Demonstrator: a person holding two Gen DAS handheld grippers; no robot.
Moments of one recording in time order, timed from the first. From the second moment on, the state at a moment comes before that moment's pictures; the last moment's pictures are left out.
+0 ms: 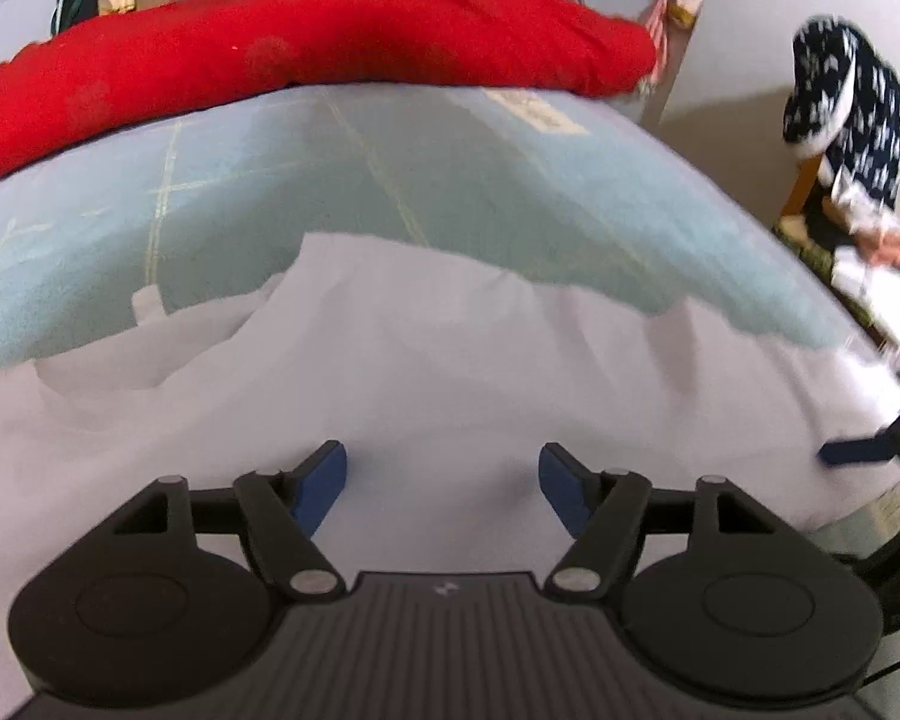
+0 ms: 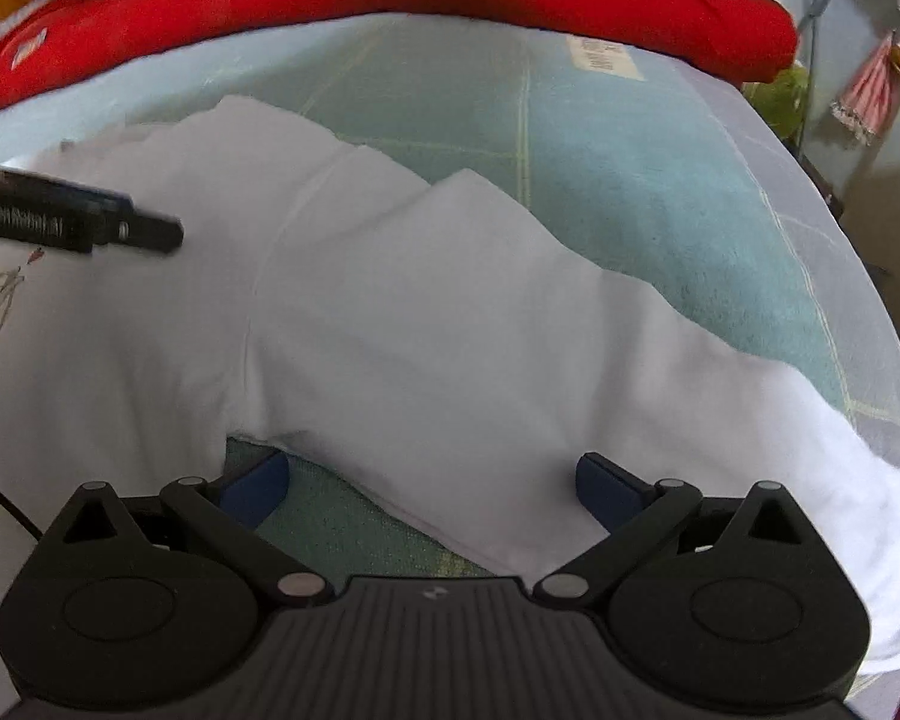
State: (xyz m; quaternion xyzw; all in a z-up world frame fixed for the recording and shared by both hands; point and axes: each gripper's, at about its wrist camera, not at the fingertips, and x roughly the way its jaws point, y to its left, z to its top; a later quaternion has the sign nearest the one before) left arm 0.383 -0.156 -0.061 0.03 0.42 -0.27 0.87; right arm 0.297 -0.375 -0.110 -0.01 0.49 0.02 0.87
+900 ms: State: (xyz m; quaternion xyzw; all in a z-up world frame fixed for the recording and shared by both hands) left arm 0.411 0.088 -0.068 -0.08 0.49 -0.20 0.84; right arm 0.444 -0.133 -0.049 -0.06 0.53 0.14 0.84
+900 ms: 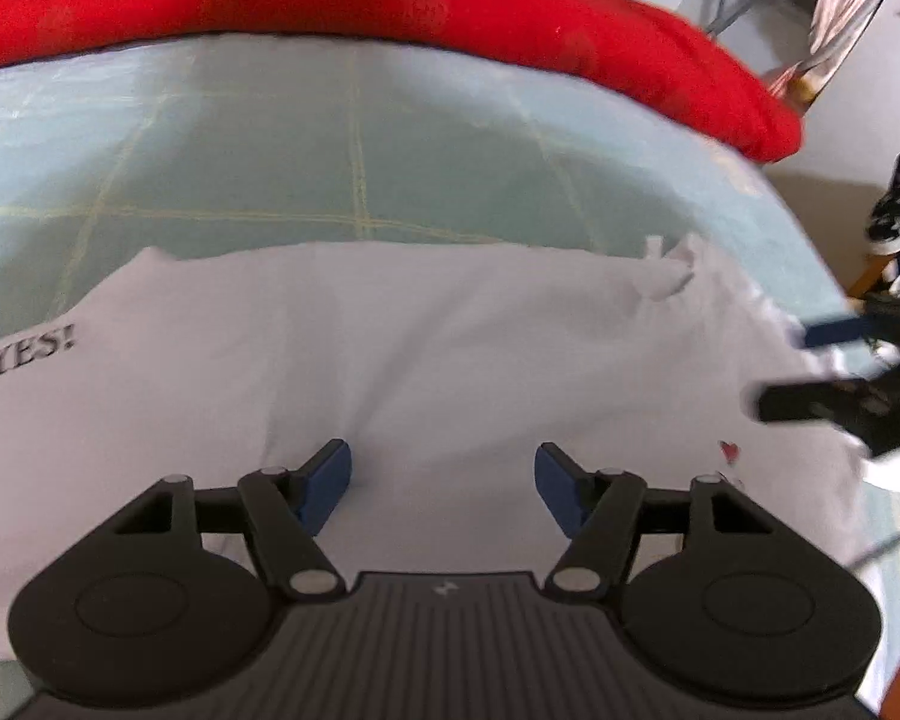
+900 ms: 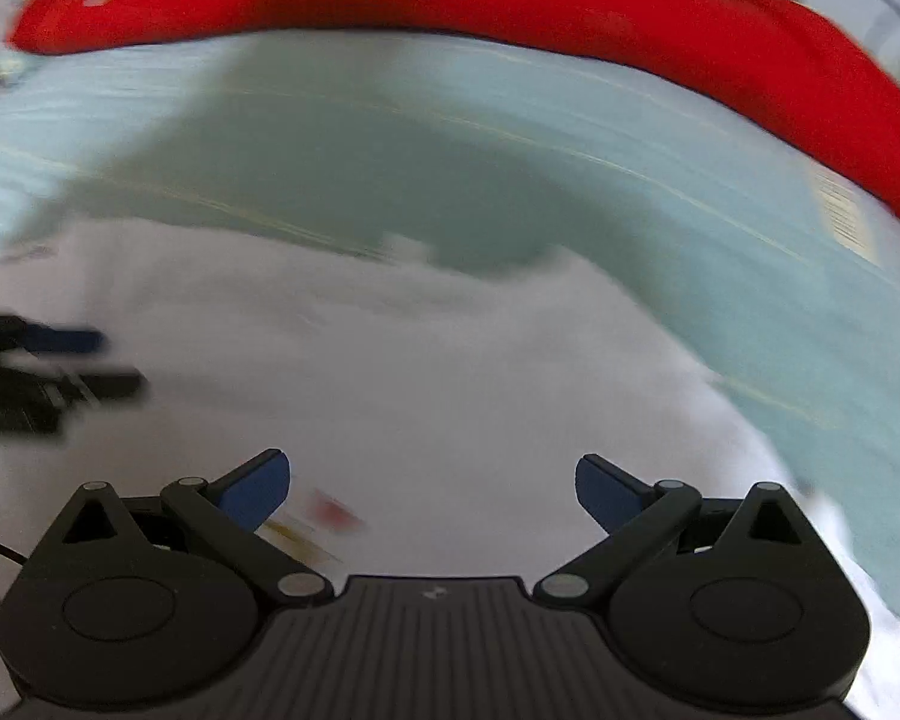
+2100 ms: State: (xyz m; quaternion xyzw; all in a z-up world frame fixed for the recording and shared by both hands) left arm 0.478 0.129 -0.033 -0.03 0.46 -0.24 0.85; right arm 0.411 -0.022 -0.076 -0.12 0.49 0.41 0.76
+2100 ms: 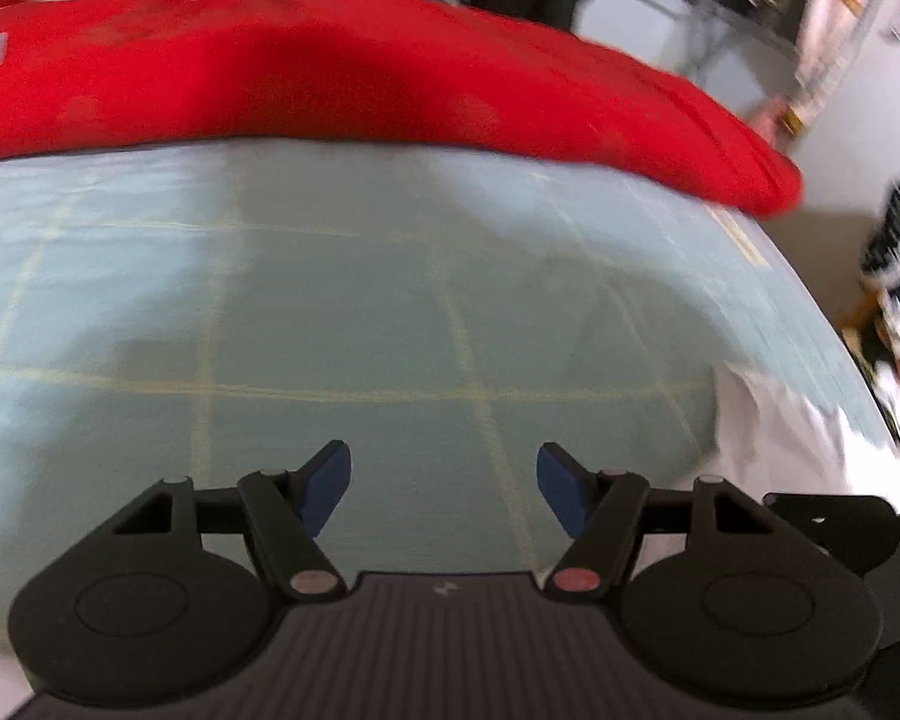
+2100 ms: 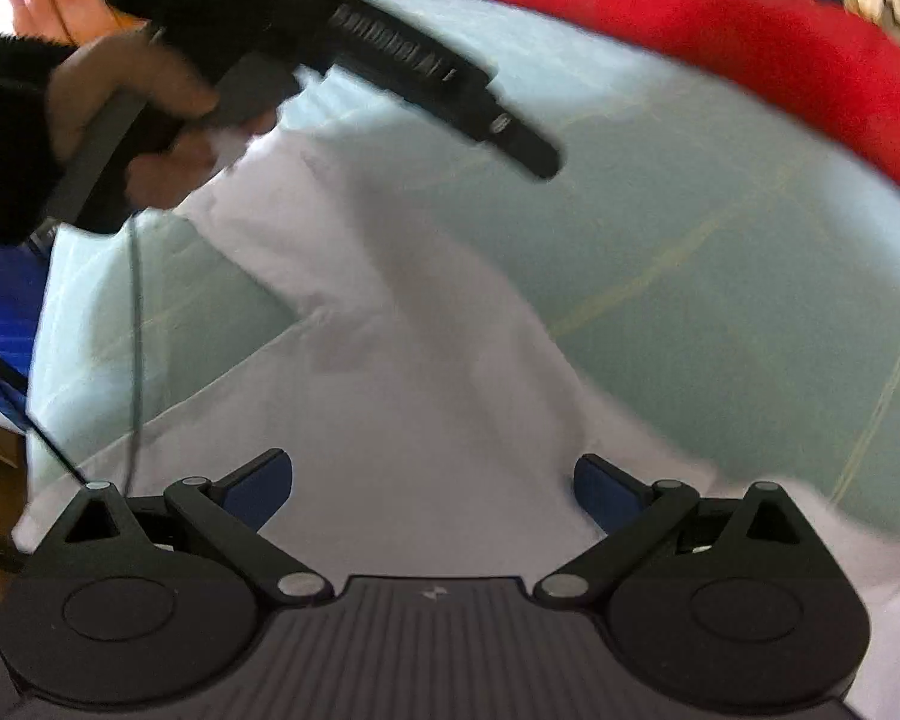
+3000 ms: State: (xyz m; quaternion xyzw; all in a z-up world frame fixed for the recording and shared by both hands) left arm 0.468 0.053 -0.050 0.03 0.50 -0.43 0.75; right arm 0.380 -0.092 -0.090 -0.03 0.52 0.30 0.80
